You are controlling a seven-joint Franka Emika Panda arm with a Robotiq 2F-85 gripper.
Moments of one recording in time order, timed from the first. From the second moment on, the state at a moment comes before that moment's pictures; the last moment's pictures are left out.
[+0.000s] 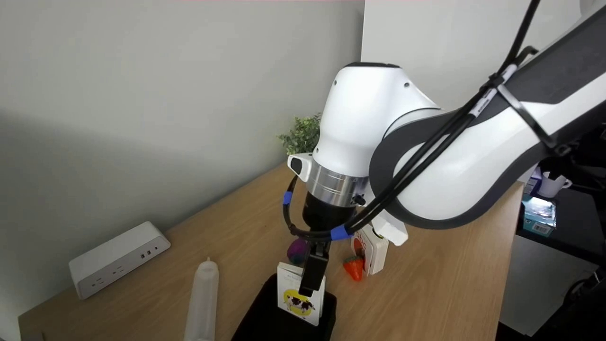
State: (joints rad) arm 0.19 0.69 0.24 -1.69 0.07 2.59 -0.24
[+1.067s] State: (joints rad) arm 0.45 0.46 -0.23 -1.92 -0.28 2.87 0.42
